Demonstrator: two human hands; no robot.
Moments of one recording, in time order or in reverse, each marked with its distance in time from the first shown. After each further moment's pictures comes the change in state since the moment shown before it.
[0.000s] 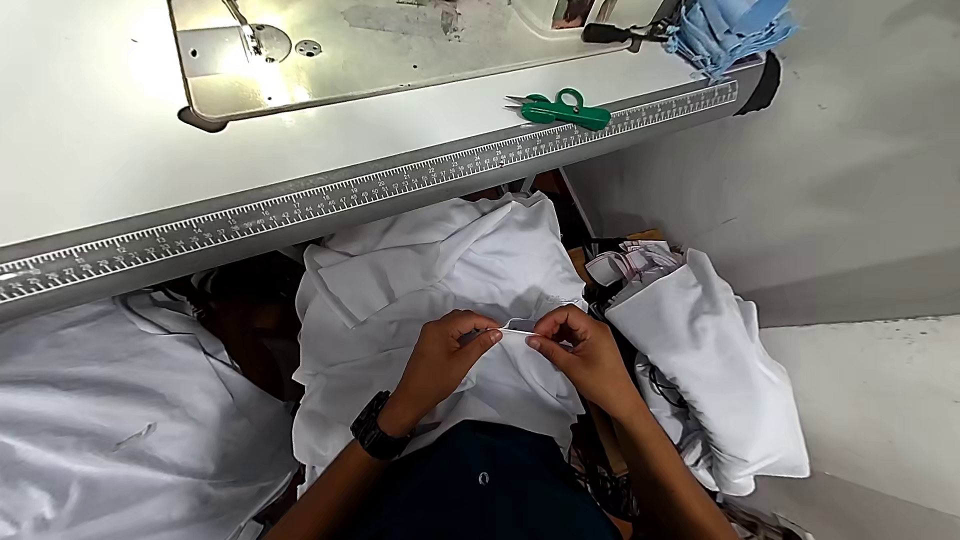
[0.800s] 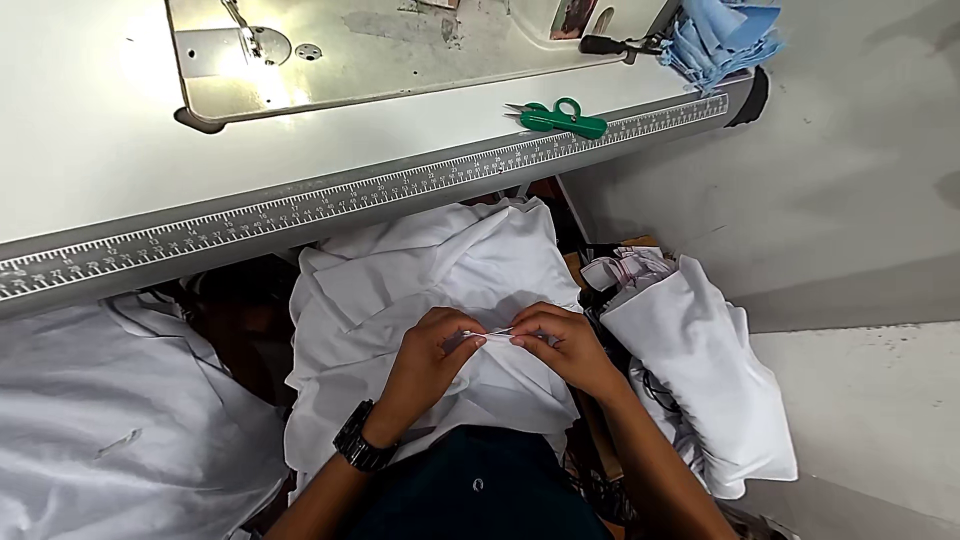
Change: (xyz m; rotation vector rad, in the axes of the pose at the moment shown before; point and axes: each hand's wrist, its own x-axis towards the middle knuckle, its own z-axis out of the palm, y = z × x) left_hand -0.008 -0.003 -0.011 0.132 0.061 0.083; right_hand 0.023 0.014 0.002 -0.040 -0.144 -0.253
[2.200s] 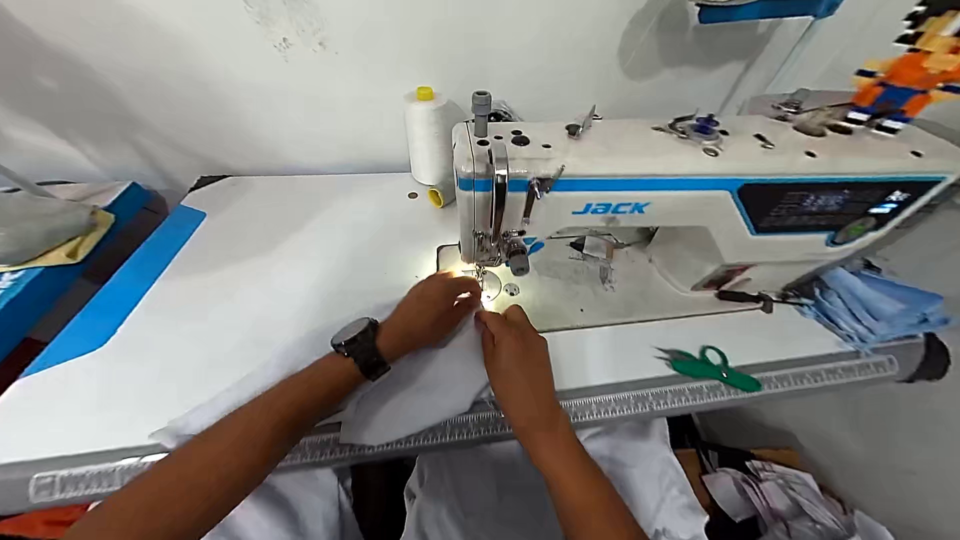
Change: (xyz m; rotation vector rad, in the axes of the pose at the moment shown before) left_hand 0.218 -0.011 -0.294 0.687 -0.080 0.140; right_hand 0.326 -0.108 0.124 -0.502 0.158 0.123
